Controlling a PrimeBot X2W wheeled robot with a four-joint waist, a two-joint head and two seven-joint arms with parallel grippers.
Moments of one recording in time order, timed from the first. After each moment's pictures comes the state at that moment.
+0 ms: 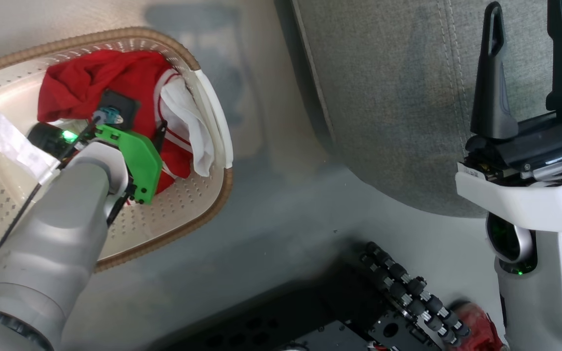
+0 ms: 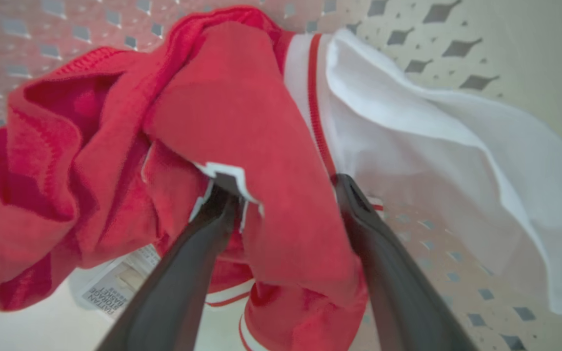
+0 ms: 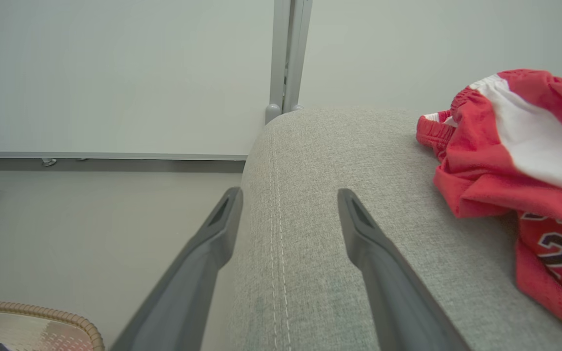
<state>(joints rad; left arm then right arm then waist) -1.01 0.25 -0.95 1.13 -0.64 -0.13 -0.08 -0.41 -0.05 0.06 -0.30 0.12 0.13 -0.26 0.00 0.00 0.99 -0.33</state>
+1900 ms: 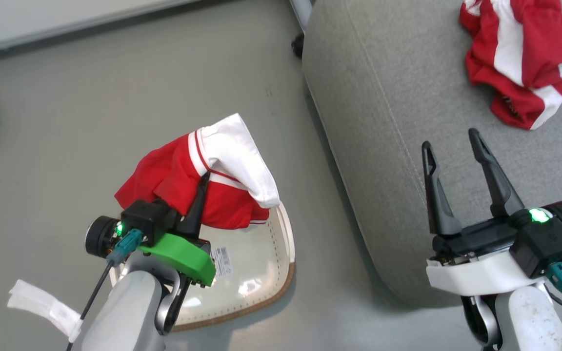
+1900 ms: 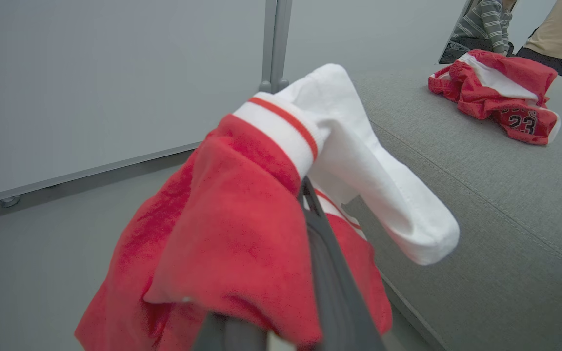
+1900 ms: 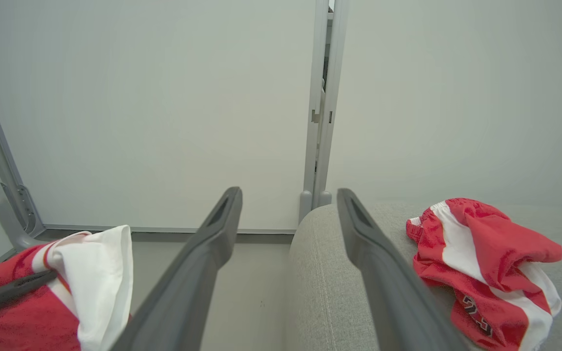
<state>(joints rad) -0.40 0.17 -0.43 0.46 -0.36 -0.10 -0.26 -0.10 -0.06 0.09 -0.18 0.03 0.13 -0.26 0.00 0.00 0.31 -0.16</state>
